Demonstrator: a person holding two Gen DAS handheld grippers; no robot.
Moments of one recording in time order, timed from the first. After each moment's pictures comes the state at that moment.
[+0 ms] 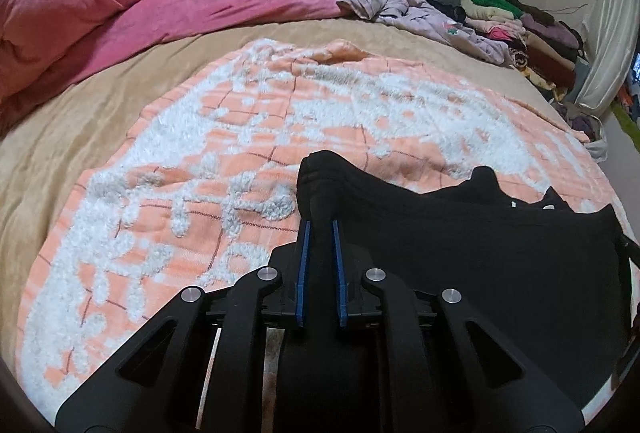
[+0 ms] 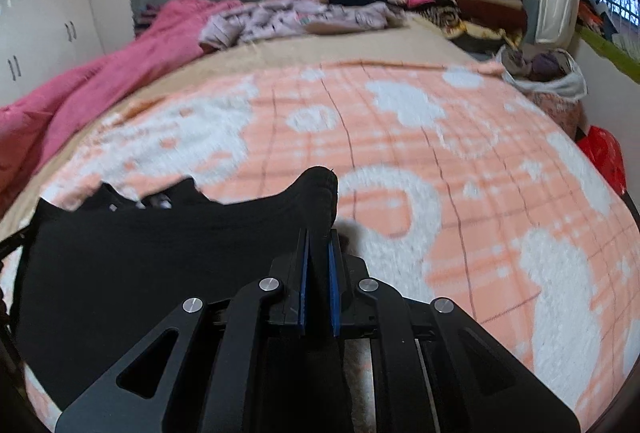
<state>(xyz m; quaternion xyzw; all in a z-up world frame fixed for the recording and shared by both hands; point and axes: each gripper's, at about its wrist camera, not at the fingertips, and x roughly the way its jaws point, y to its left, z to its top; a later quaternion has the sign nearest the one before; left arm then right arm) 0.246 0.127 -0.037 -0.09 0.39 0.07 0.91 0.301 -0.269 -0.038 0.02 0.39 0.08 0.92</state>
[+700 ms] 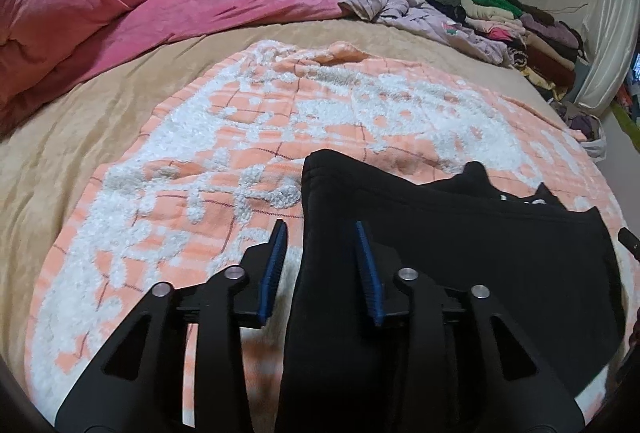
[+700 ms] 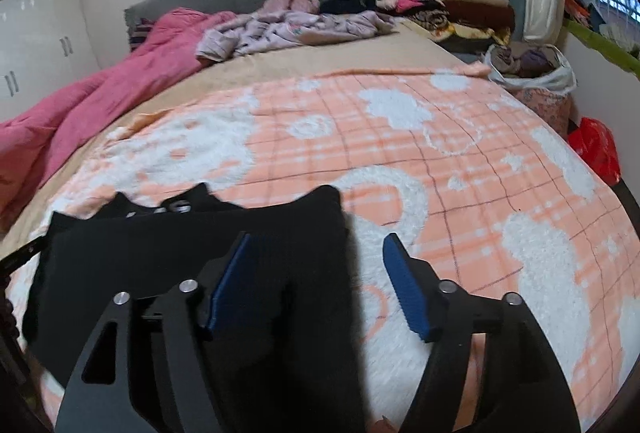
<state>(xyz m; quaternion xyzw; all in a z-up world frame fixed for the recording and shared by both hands) 0.226 0.126 -0.023 -0.09 0.39 0.07 0.91 0.268 -0.269 -0.013 0.04 0.36 0.08 0.93</state>
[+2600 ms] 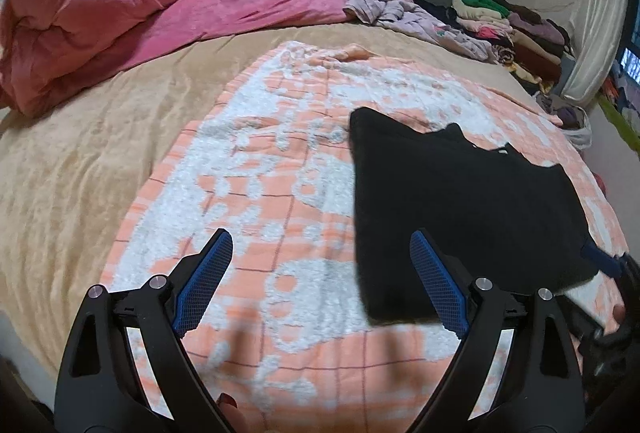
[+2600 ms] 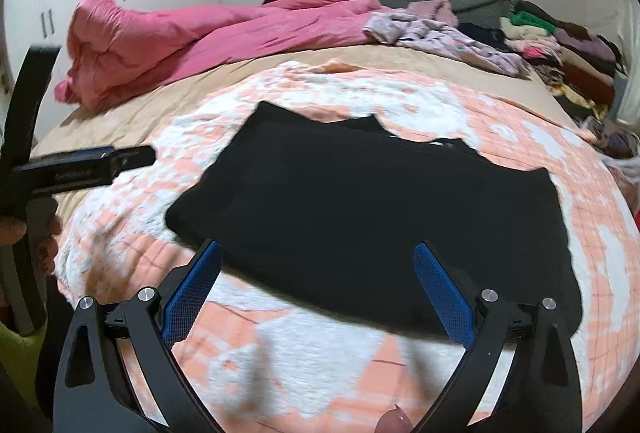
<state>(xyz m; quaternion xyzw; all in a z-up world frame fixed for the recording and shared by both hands) 0.107 0.159 0.012 -0.10 0.39 0.06 0.91 0.117 -0.067 0.007 -0.08 0.36 0.25 0.90</state>
